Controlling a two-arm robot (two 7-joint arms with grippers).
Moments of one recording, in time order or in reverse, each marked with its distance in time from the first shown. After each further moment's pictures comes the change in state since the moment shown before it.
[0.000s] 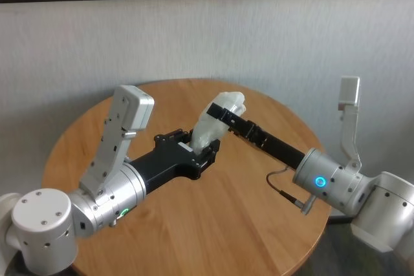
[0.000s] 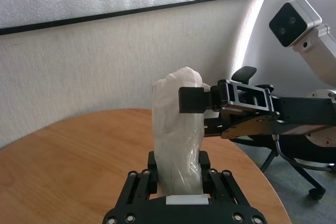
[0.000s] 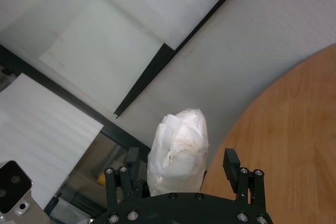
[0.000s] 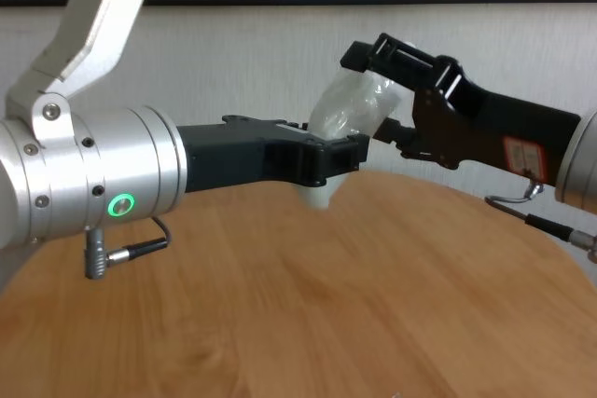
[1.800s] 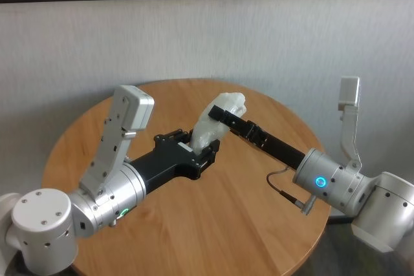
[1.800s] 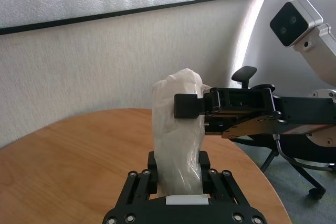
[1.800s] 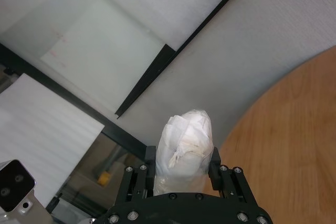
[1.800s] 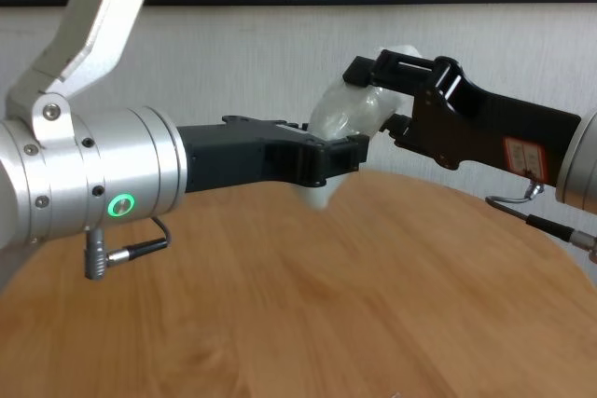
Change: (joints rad) left arm 0.000 0.000 0.000 0.000 0.000 0.000 0.000; right arm 0.005 0.000 -0.005 0.005 0.003 0.003 -0.002
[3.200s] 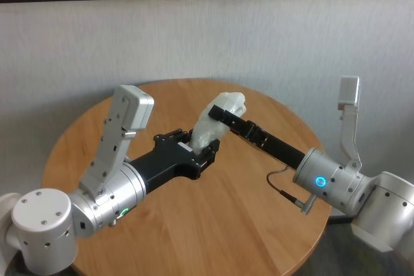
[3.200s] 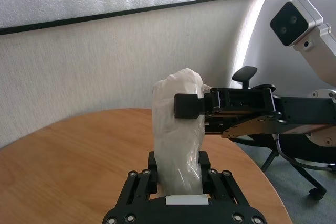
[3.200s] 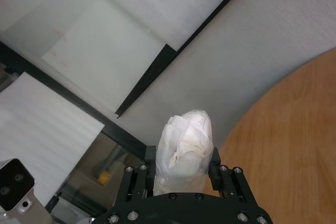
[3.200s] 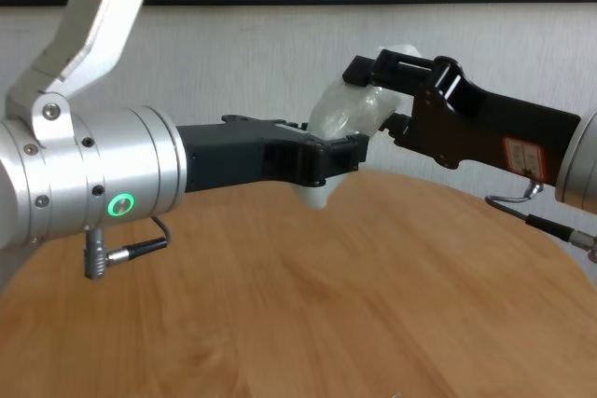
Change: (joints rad) left arm 0.000 0.000 0.000 0.000 0.000 0.000 0.000; right arm 0.013 0.018 -0.030 0.006 0.026 -0.030 0.003
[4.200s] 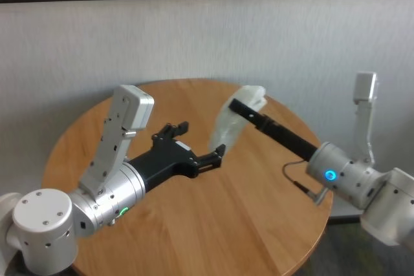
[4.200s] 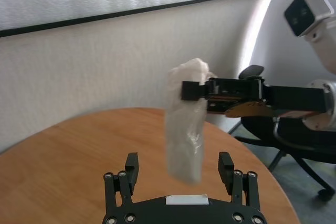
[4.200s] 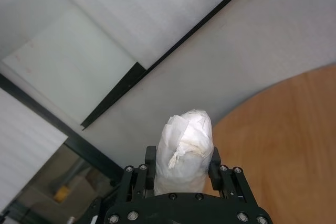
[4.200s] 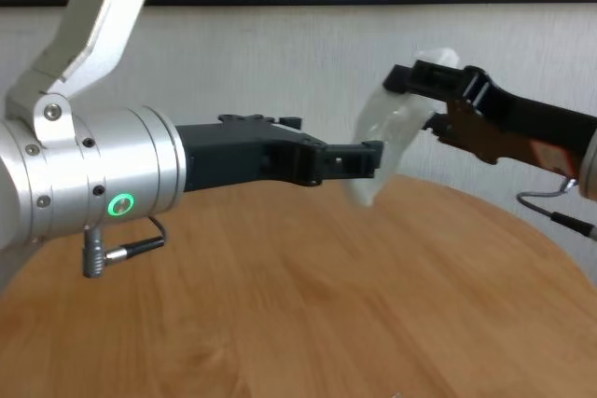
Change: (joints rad) left arm 0.002 -0.007 -0.008 0.002 0.014 0.007 0.038; right arm 0.033 0.043 -0.025 0.041 -0.045 -0.109 -0.045
